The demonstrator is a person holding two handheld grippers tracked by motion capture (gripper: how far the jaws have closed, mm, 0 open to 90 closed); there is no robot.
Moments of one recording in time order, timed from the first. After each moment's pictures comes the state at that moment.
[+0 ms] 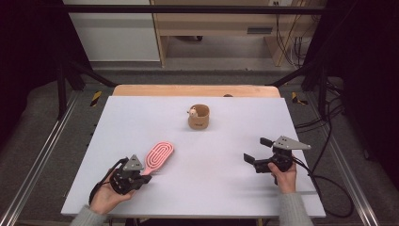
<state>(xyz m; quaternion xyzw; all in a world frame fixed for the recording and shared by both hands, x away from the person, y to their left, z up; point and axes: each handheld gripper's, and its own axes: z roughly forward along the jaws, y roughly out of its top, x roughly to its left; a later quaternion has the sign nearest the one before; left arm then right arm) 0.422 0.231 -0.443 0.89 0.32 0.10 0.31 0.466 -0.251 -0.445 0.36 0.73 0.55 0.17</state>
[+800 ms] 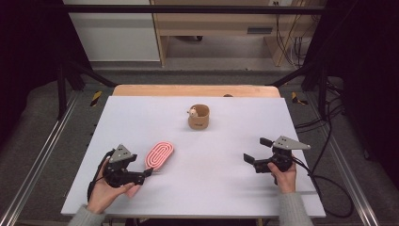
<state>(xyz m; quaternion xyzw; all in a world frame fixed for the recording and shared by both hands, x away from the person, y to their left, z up) 0.430 0.244 -0.424 0.82 0.40 0.16 0.39 0.466 -0.251 -0.445 0.37 0.73 0.55 0.17</state>
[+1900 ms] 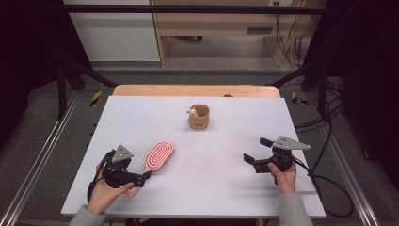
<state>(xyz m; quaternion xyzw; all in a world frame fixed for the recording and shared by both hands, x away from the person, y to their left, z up) 0.429 0.242 -0.425 0.82 0.42 0.17 0.35 0.466 -0.250 -0.445 0.36 0.73 0.55 0.17</state>
